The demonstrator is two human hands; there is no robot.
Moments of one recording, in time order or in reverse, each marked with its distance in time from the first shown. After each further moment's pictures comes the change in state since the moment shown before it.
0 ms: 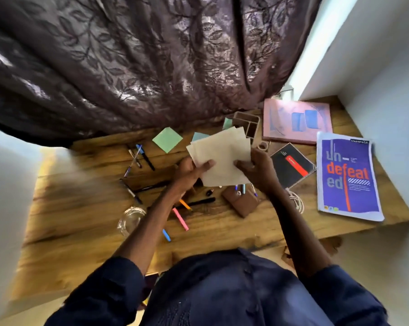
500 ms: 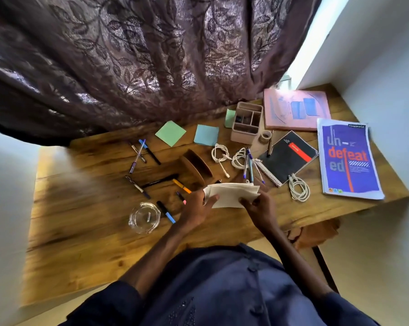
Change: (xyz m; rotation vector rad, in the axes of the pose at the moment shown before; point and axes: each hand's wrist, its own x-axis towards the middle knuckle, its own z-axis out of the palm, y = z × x) left_hand -0.080 -0.079 -0.019 0.692 0.010 0.037; right_hand -0.127 0.054 0.081 0.023 0.084 0.296
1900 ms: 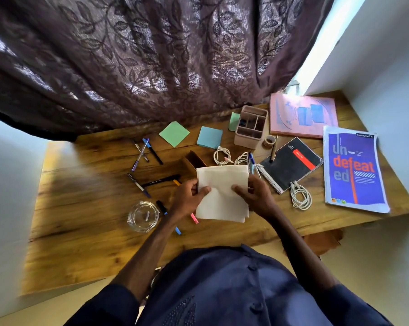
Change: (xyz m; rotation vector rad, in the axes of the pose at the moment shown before) left_hand 0.016 0.002 -0.027 -0.265 0.017 -0.050; right_hand 0.043 -0.040 -0.022 0.099 -0.296 -0.169
